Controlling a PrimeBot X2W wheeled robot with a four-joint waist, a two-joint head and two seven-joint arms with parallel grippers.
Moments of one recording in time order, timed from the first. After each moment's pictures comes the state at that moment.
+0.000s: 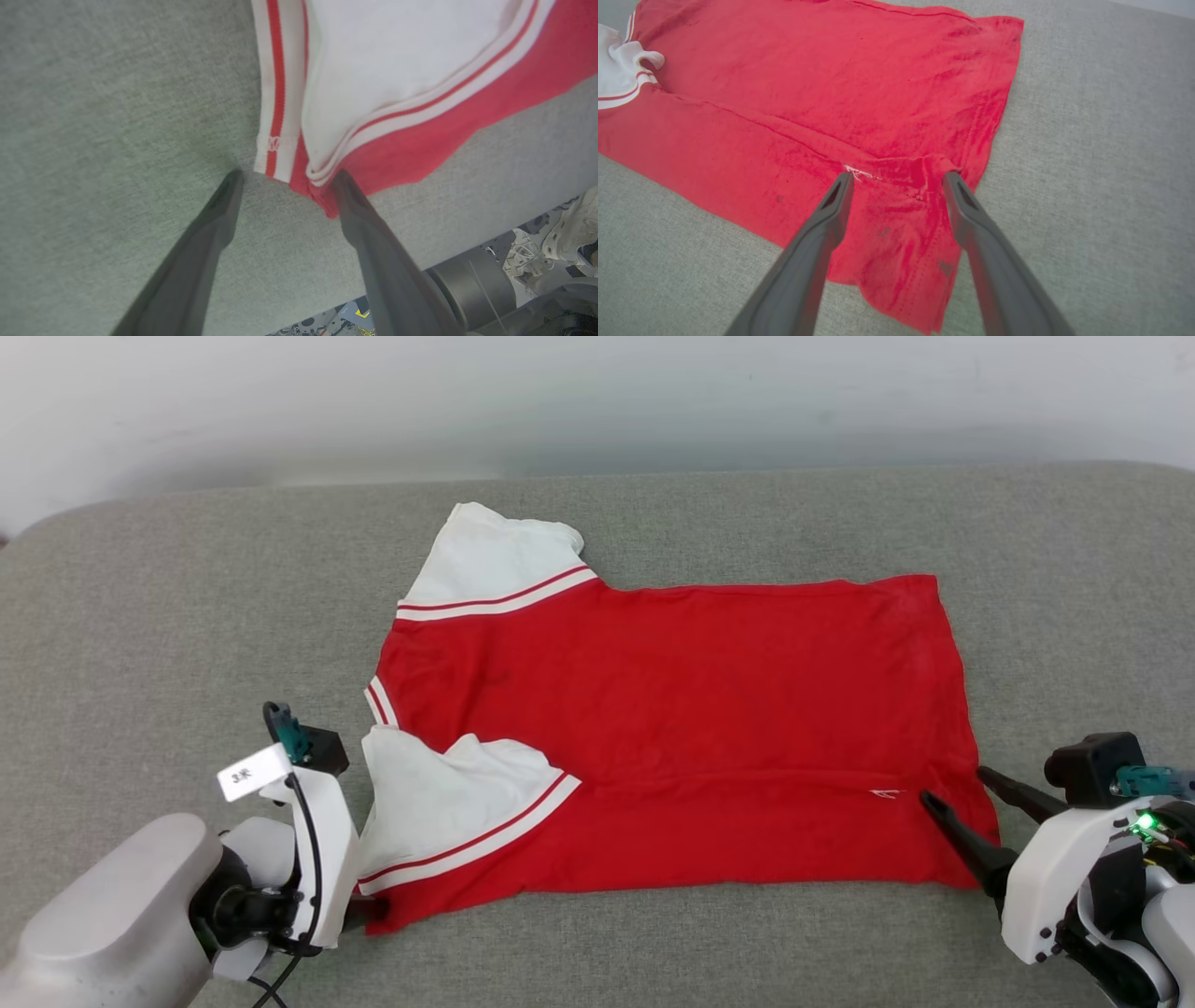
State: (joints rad) left arm -0.61 0.69 -0.89 0.40 -1.09 -0.04 0.83; right arm -0.31 -0.60 0.51 0.30 0.69 0.13 0.12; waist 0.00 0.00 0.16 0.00
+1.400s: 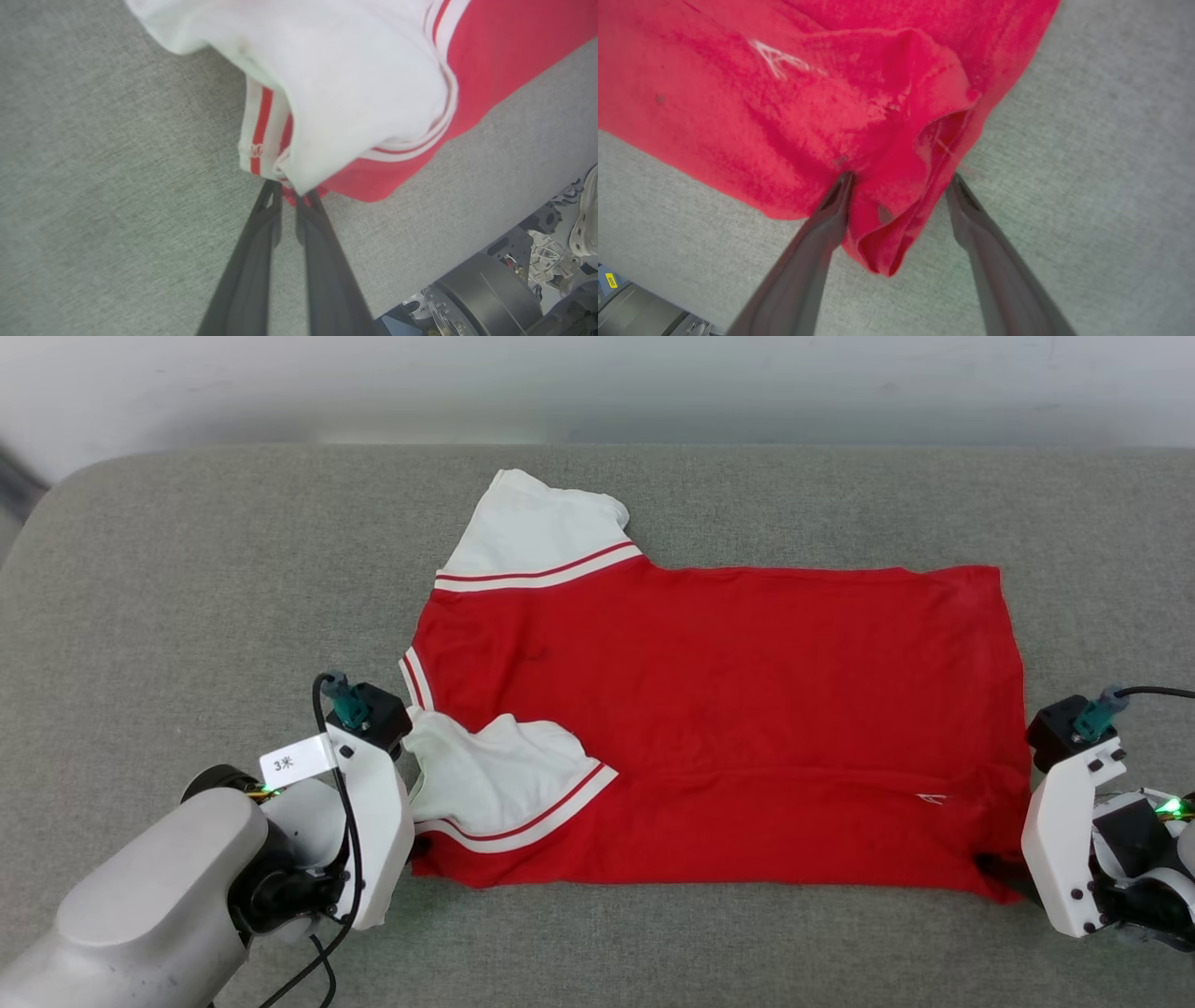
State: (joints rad) left arm -0.66 0.67 -0.92 0.29 -1.02 -0.11 0.70; right arm -0.52 -0.70 0.73 0.41 0.83 0.13 0.71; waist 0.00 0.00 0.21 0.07
